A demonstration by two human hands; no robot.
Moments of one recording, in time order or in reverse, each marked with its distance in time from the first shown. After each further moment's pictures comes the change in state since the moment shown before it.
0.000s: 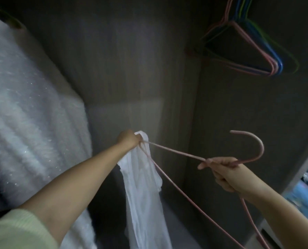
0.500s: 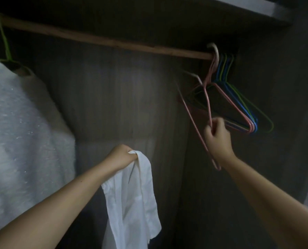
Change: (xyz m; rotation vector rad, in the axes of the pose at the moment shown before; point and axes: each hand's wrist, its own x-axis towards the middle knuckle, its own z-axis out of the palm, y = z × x) left_hand -0.011 0.073 -0.056 -0.136 0.102 0.307; right_hand 0.136 -0.116 -0.088 -0.308 0.722 -0.628
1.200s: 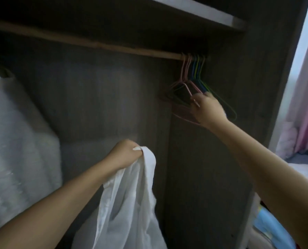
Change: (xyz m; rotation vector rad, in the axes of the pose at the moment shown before) left_hand -0.045 0.047 0.001 -0.002 -0.092 0.306; right_hand -0.003 -0.103 -0.057 -0.742 -0.118 -0.183
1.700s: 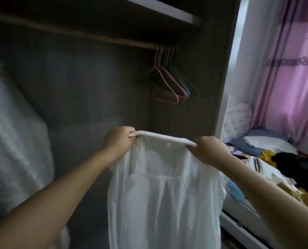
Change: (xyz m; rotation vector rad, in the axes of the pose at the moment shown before) left_hand -0.106 0.057 -0.001 0.187 0.135 0.175; right_hand -0.223 -0.005 -0.058 -0.261 -0.410 0.324
